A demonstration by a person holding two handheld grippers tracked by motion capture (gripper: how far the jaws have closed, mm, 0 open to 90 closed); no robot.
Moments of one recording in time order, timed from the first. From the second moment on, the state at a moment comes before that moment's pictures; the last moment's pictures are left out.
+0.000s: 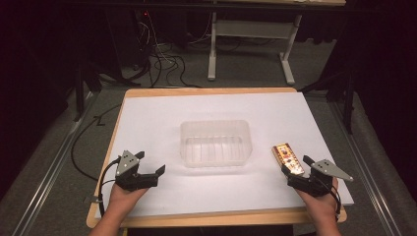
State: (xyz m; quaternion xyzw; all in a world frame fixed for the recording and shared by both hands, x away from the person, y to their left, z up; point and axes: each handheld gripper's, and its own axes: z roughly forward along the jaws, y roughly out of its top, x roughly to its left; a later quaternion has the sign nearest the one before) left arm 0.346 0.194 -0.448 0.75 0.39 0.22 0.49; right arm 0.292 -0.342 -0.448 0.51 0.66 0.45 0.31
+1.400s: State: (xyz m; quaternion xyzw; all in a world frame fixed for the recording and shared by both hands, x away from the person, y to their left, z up) left arm 0.341 0.199 -0.447 0.75 0.38 0.20 0.50; right arm 0.307 -0.353 -0.435 0.56 0.73 0.32 0.23
